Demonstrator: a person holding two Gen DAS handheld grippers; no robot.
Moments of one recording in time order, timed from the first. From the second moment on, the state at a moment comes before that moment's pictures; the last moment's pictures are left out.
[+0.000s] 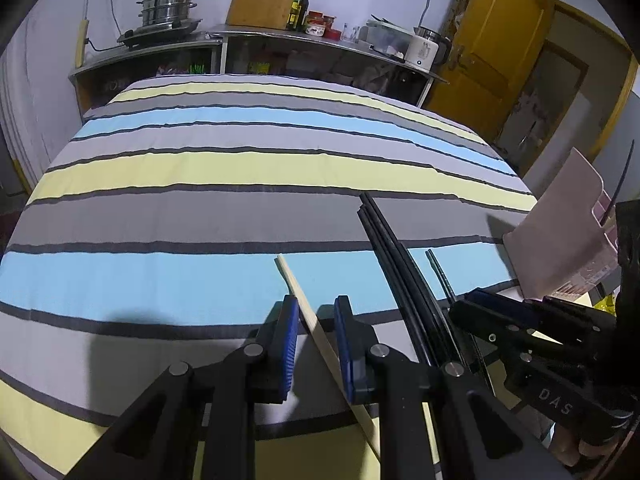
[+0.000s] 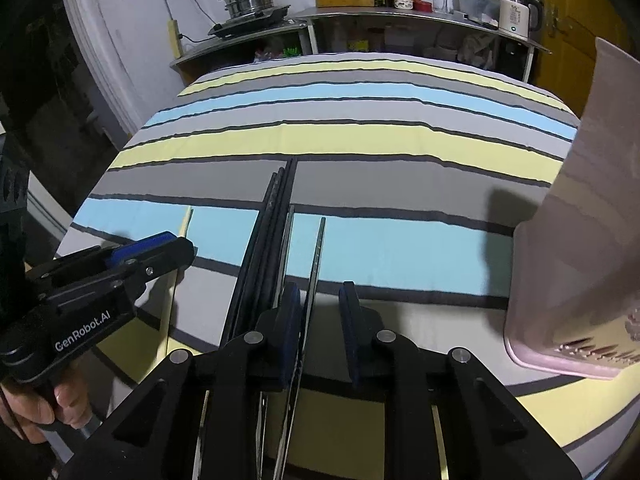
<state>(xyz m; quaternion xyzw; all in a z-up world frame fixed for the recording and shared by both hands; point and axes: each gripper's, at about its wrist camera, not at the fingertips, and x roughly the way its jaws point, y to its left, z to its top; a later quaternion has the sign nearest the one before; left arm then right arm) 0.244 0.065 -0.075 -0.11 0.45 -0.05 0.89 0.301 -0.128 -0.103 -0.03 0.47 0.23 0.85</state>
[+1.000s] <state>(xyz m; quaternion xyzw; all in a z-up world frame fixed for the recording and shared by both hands) 0.269 0.071 -0.066 -0.10 0.47 -0.02 0.88 0.308 -0.128 -0.095 -0.02 0.47 0.24 0.85</state>
